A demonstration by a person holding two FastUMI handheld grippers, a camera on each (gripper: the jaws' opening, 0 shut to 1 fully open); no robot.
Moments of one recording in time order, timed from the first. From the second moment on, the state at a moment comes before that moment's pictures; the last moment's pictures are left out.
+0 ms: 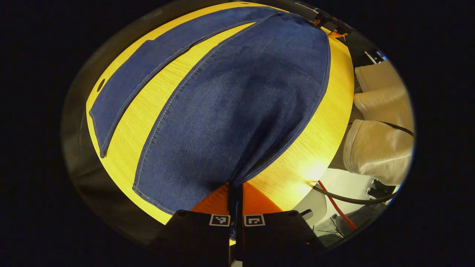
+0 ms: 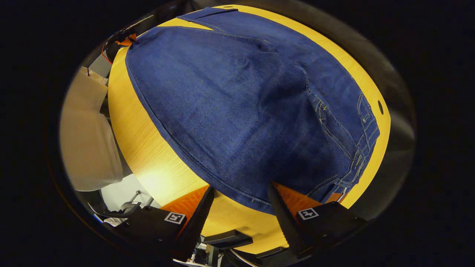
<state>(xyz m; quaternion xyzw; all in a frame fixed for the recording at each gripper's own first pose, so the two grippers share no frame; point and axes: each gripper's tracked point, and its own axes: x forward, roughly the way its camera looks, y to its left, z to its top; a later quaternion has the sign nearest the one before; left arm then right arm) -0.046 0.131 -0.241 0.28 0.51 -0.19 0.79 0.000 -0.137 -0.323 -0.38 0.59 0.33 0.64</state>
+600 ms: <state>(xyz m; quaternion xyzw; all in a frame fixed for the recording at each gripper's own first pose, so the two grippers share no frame) -0.043 0.129 -0.241 0.25 0.50 -0.19 0.81 0.021 -0.126 -0.314 -0.30 0.58 0.27 0.71</state>
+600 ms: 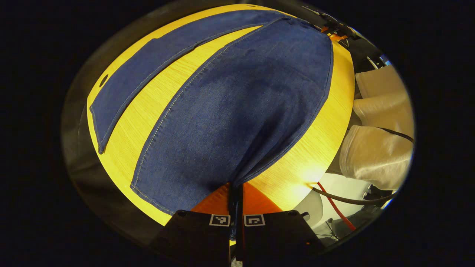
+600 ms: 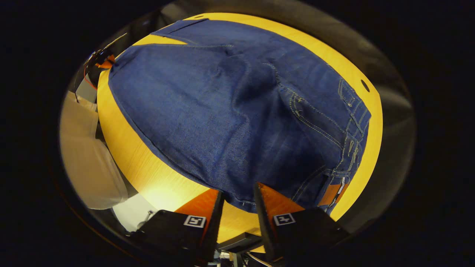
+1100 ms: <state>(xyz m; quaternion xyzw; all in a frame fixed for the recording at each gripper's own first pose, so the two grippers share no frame) -0.033 0.128 -0.238 0.13 0.39 -0.09 0.91 0.030 -0.124 -0.305 -0.15 0.48 0.12 0.86</state>
